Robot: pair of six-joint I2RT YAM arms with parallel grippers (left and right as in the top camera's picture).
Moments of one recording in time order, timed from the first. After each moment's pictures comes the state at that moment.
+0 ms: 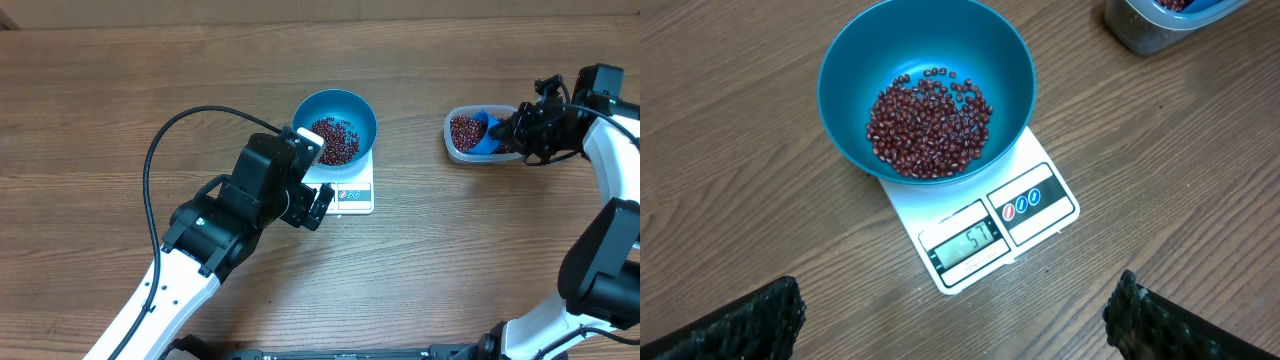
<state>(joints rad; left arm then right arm) -0.57 1.20 1.09 -0.71 -0.02 -0.03 -0.33 1.85 1.41 -0.85 -0.59 0.15</state>
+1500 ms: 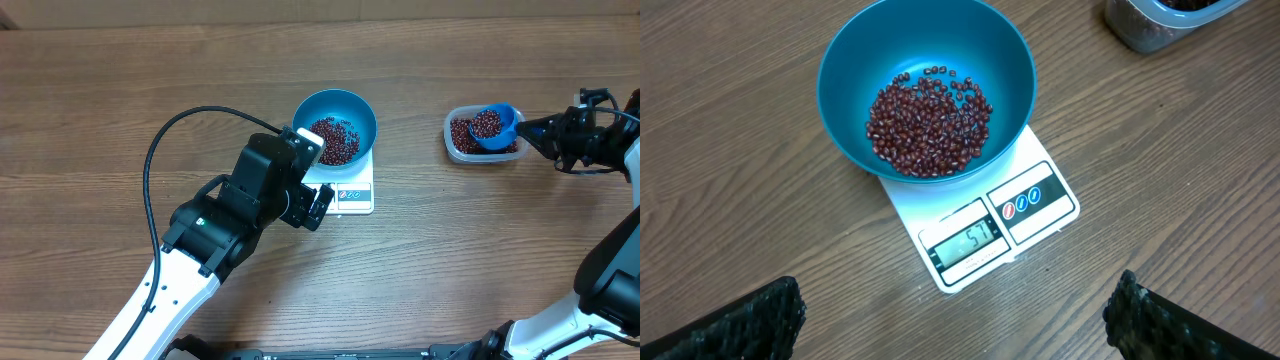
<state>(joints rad) -0.57 1.20 1.09 -0.71 -0.02 -0.03 -0.53 1.86 1.40 -0.86 -0.92 0.16</state>
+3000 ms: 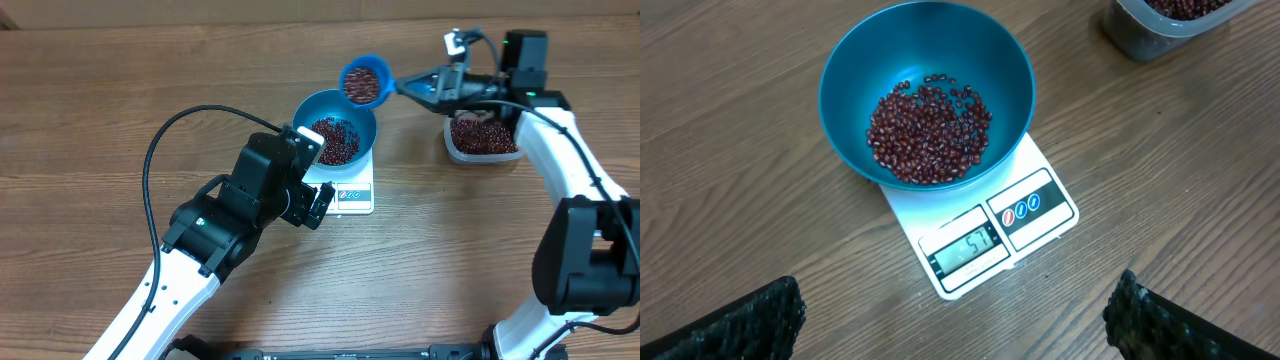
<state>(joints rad) -0.57 1.20 1.10 -0.70 -0.02 -0.03 -0.01 1.86 1.39 -0.23 -1.27 0.56</state>
